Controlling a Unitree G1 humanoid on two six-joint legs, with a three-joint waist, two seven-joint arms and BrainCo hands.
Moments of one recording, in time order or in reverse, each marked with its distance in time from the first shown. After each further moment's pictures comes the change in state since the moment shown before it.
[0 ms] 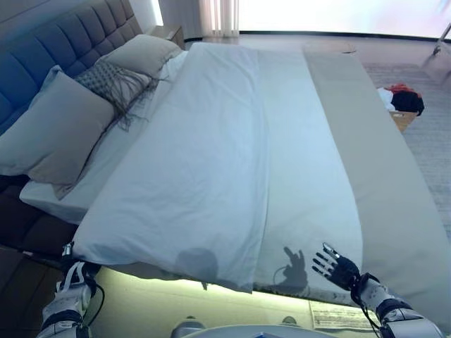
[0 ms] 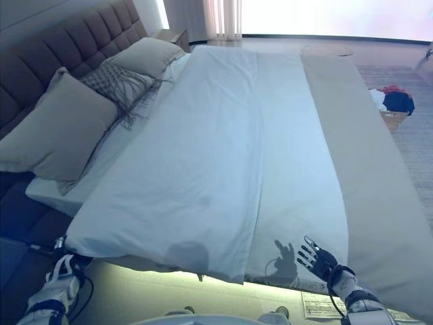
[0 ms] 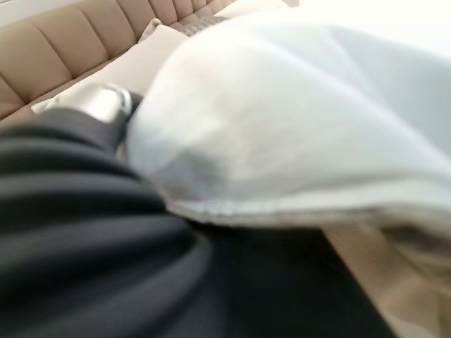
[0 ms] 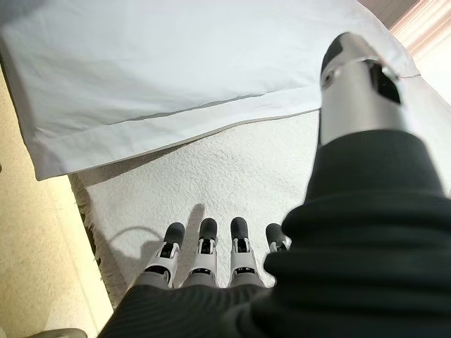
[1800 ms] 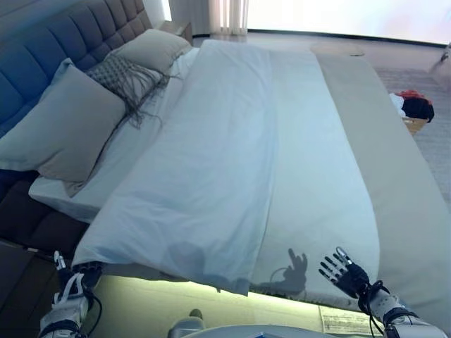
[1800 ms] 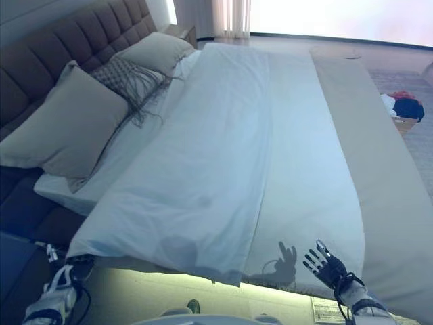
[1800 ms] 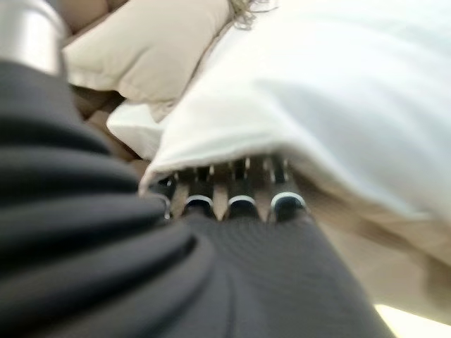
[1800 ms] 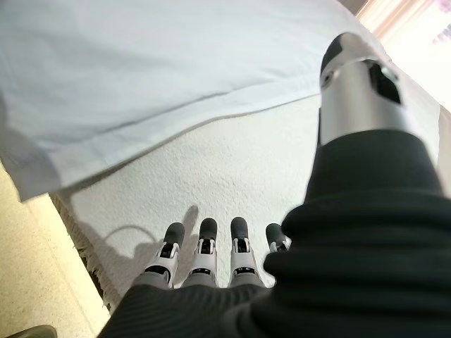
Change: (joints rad) left arm 0.076 -0.017 -0.070 0.037 0.003 0.002 -0.021; right arm 0.044 -0.006 -0.125 0.063 0.019 0.008 0.067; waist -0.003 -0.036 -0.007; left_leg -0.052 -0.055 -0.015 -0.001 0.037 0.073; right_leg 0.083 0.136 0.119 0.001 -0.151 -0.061
